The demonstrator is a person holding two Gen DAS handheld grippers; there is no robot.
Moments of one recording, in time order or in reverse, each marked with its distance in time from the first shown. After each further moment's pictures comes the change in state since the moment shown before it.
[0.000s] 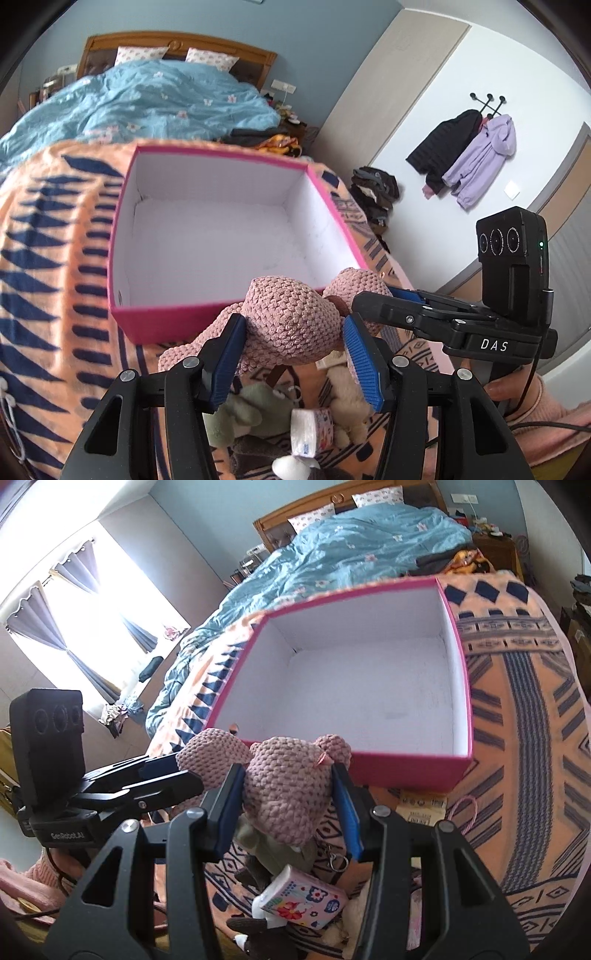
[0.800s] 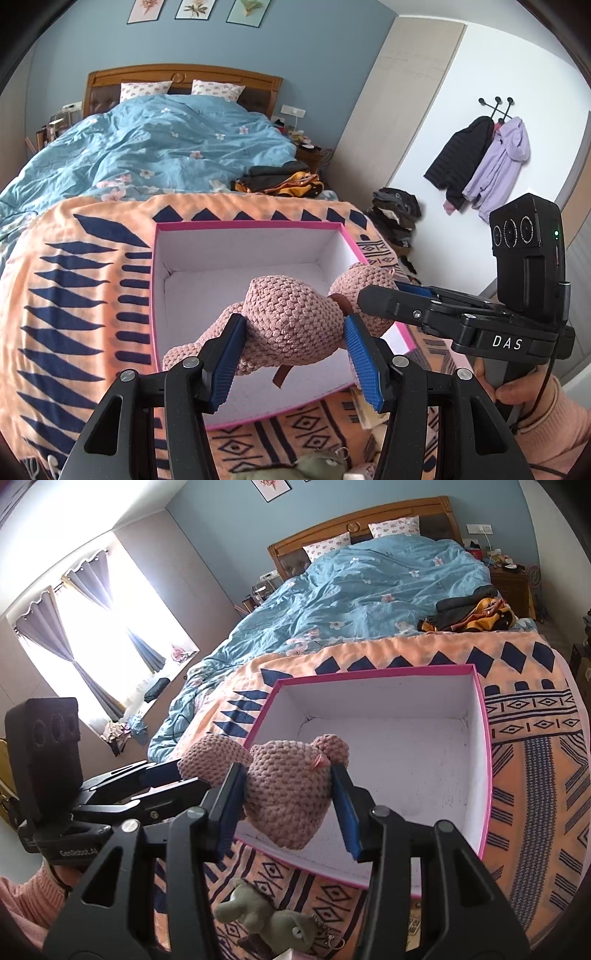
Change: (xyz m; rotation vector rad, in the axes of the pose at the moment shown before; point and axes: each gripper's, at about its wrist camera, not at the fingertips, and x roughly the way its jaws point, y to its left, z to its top) left arm 0.011 0.027 0.074 0.064 -0.072 0.100; right arm 0.028 0.008 0.084 -0.051 -0.090 0.011
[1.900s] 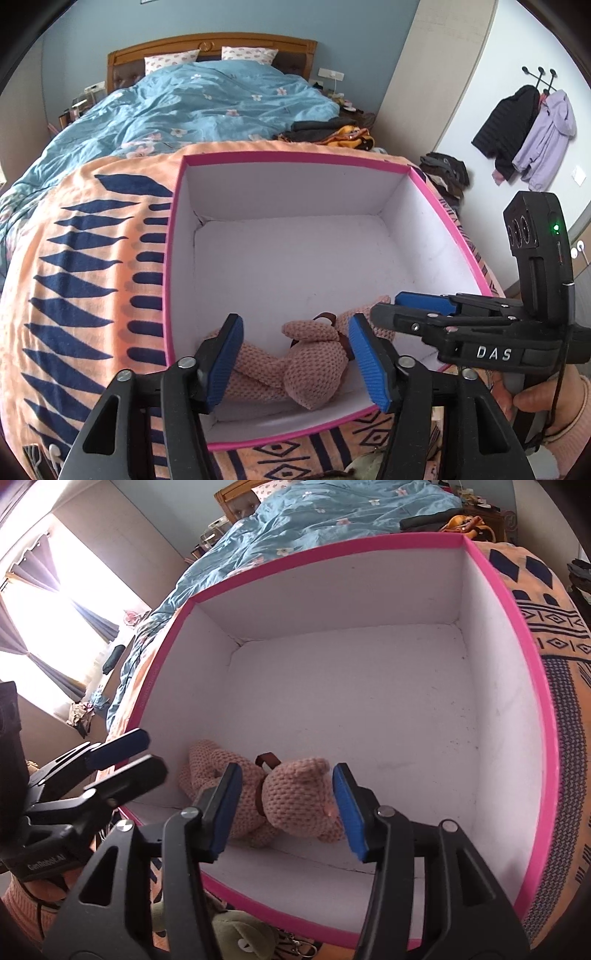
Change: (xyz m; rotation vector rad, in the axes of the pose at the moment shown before) left arm 0.059 0.023 -0.032 -0.020 0.125 0.182; right arm 0.082 -0.058 -0.041 0.118 0.224 -0.124
